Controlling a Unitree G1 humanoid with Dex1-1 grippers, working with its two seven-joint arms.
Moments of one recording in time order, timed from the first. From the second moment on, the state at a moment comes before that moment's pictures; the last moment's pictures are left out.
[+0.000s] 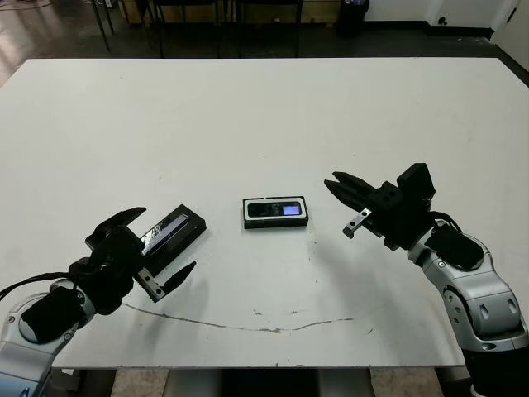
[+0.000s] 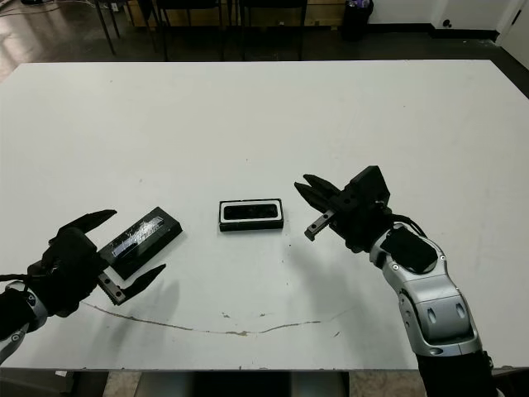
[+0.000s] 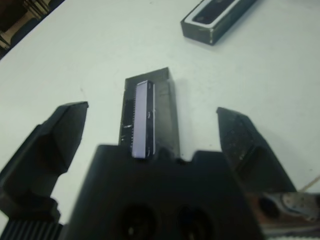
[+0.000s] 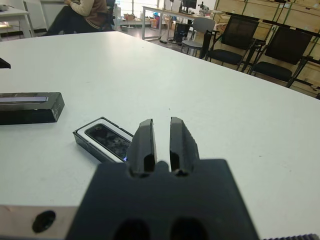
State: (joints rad) left arm 0.25 0.67 0.03 -0.60 -0.06 0.49 -0.51; right arm -0.14 -0.44 0.07 -0.25 0.24 0.34 0.53
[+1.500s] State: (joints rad) left arm 0.16 0.64 0.09 -0.35 -0.35 0.64 -0.58; right arm -0.14 -0.45 0.06 -0.24 0.26 0.33 0.55
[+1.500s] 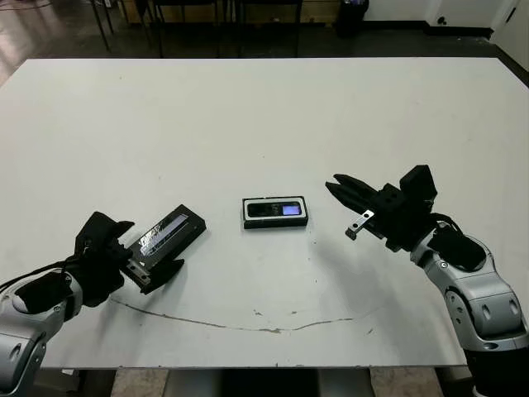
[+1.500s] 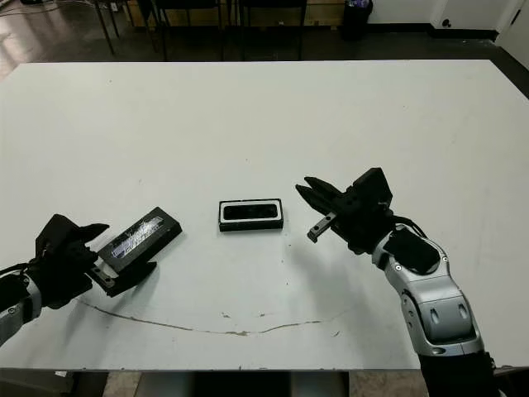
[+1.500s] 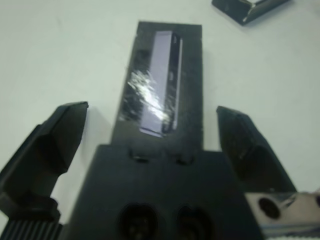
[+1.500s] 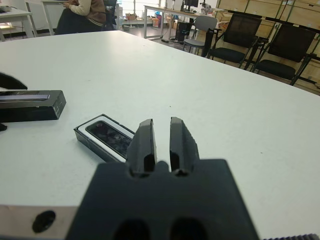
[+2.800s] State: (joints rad) left arm 0.03 0.60 0.09 -0.40 -0.34 0.56 -0.51; right arm -0.15 -0.46 0.04 -0.20 0.24 0.30 0.56
